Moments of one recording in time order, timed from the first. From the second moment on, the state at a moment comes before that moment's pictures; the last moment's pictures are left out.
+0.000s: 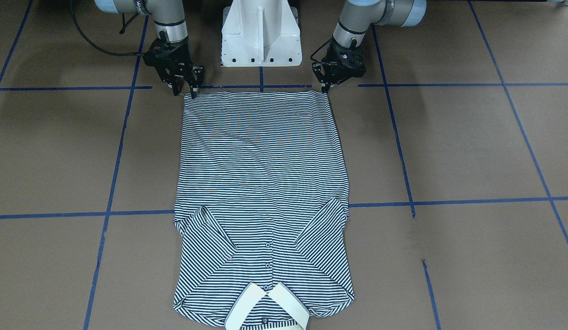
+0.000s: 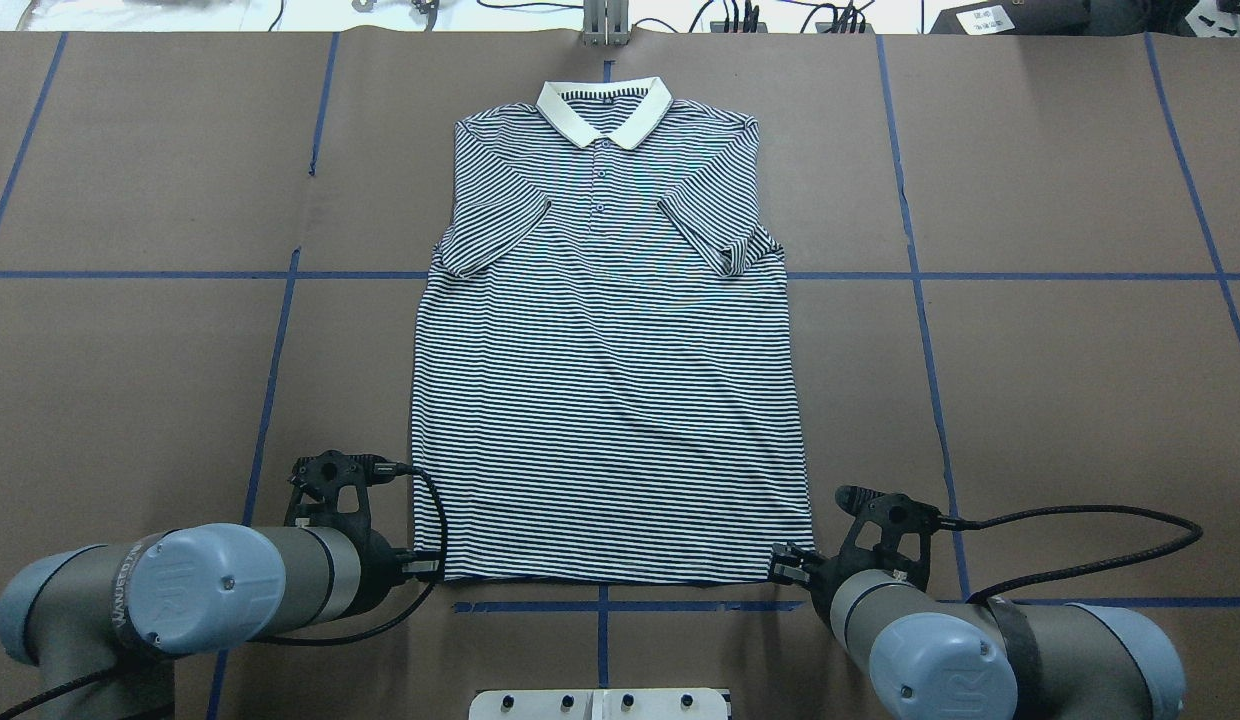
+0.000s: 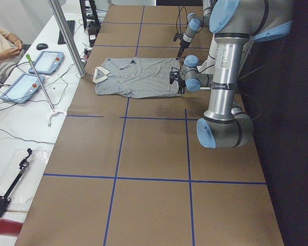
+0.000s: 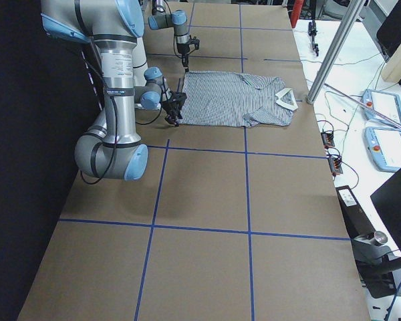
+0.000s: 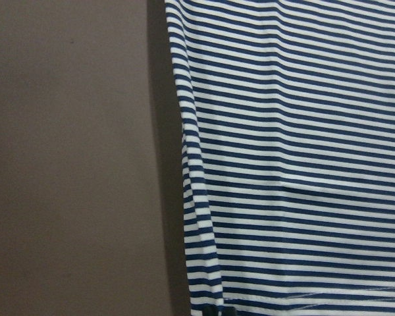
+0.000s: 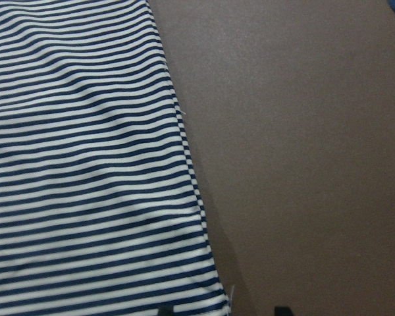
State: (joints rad) left arm -0.21 -1.75 -2.01 -1.94 -1.60 -1.46; right arm 0.06 -1.46 2.06 -1.42 1.28 1.78
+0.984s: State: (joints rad) left arm -0.21 -1.75 -2.01 -1.94 -1.60 -1.46; right arm 0.06 -1.46 2.07 -1.42 1.25 1.82
